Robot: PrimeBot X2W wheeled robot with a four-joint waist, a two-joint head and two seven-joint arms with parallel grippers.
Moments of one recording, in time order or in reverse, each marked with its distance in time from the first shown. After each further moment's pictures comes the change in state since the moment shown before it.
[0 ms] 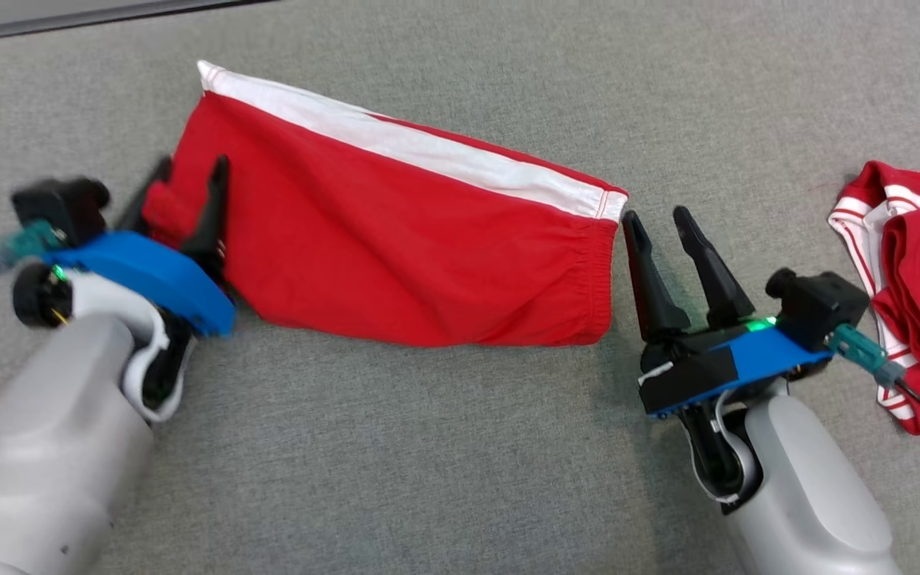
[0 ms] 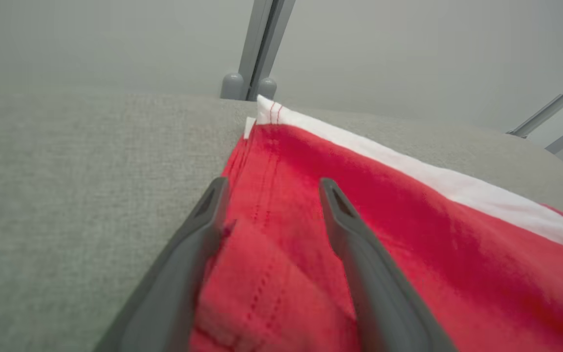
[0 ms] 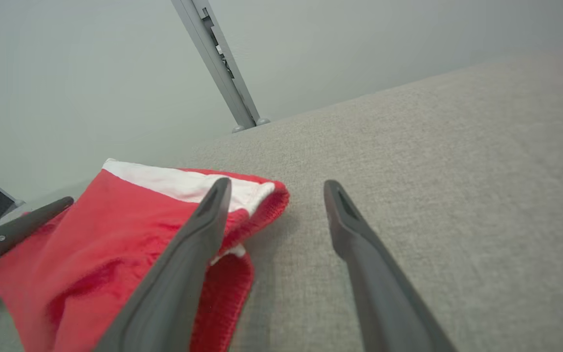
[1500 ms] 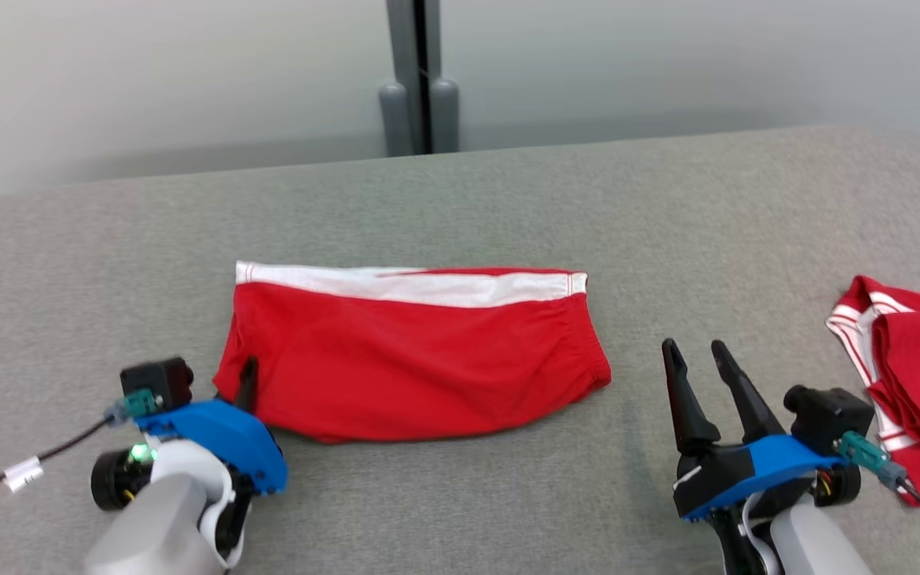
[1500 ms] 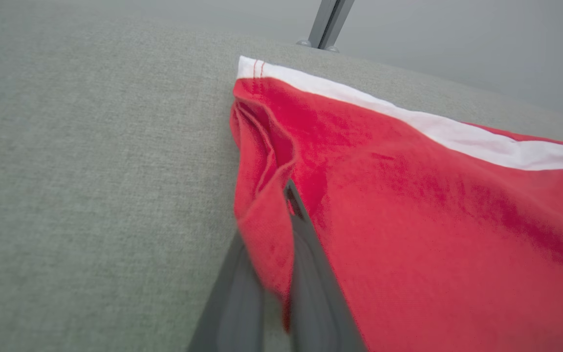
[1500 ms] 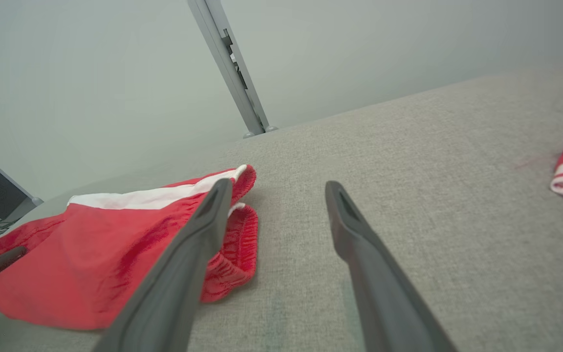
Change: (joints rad) left arm 0.220 -0.184 0.048 0.291 0.073 0.021 0.000; right arm 0.201 0.000 -0.101 0.079 -0.063 0.000 0.000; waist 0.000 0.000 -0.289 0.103
